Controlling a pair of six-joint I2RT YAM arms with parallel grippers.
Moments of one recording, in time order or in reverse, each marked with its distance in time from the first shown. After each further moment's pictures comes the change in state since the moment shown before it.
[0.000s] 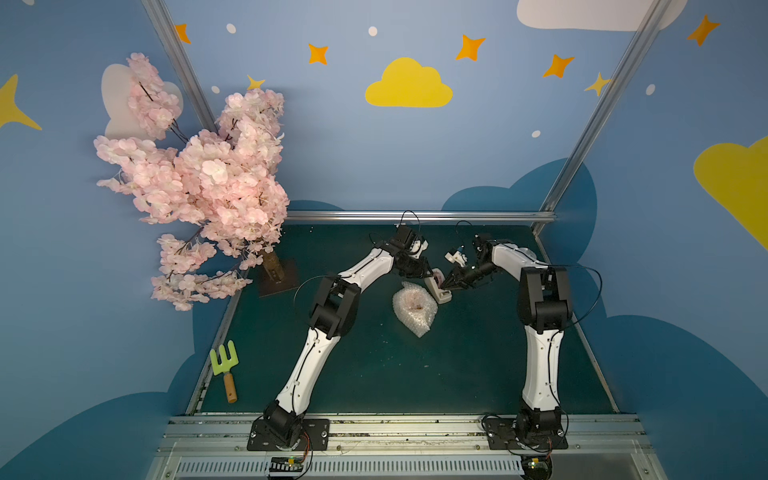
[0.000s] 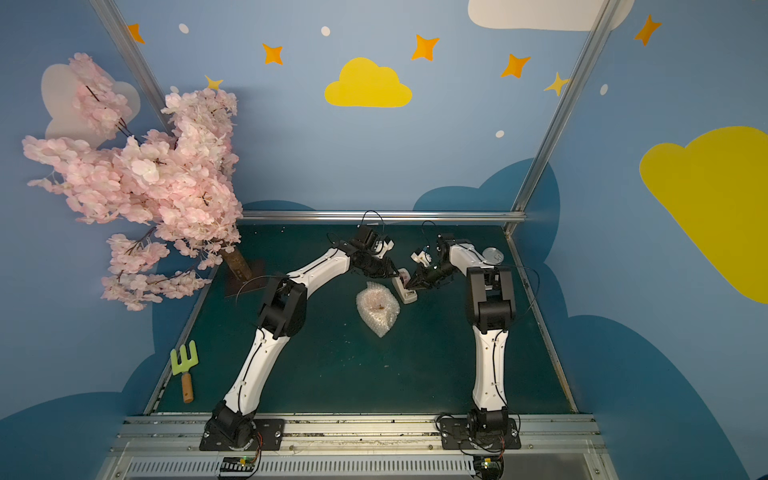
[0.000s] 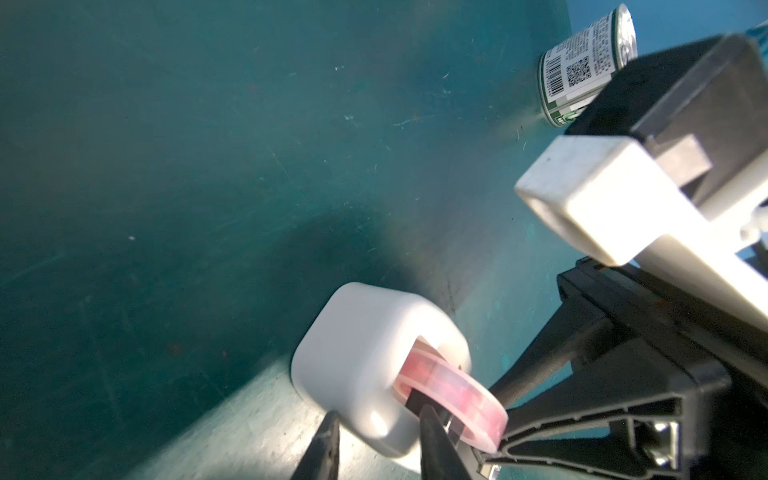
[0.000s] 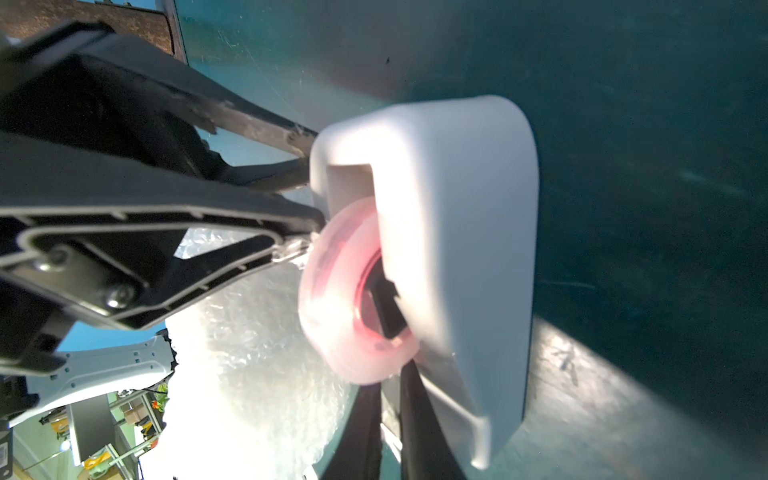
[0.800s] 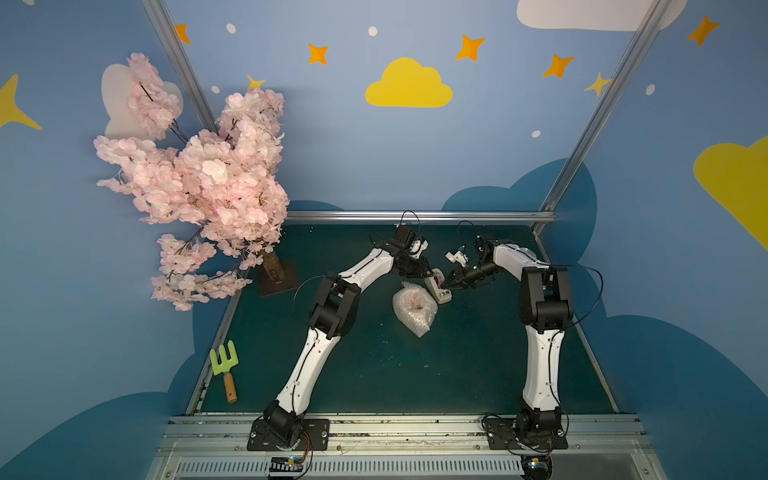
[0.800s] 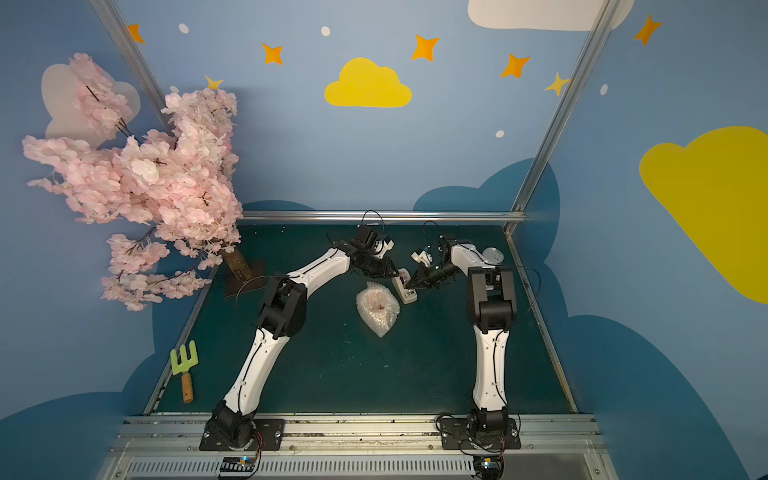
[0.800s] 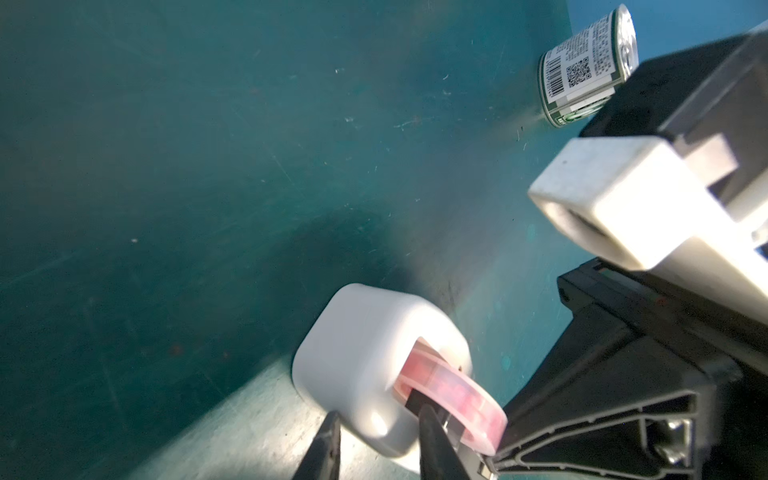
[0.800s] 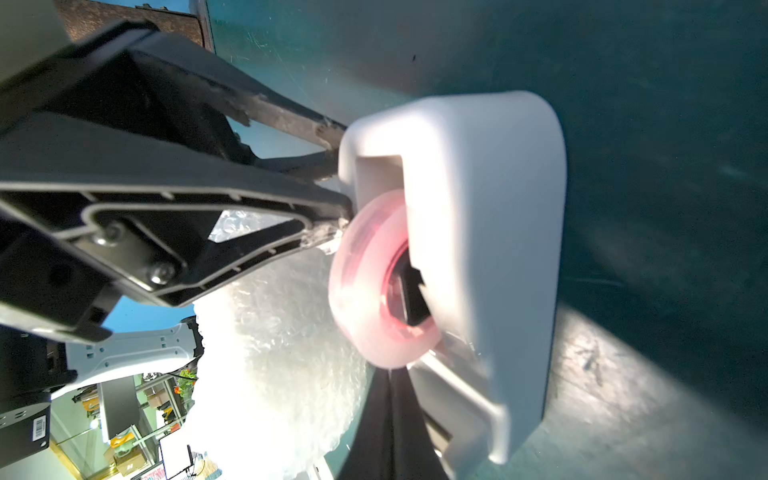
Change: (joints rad) left arm 0.000 0.000 0.000 0.000 -0.004 0.004; right arm -0.010 0.000 -0.004 -0.014 -0.066 -0.021
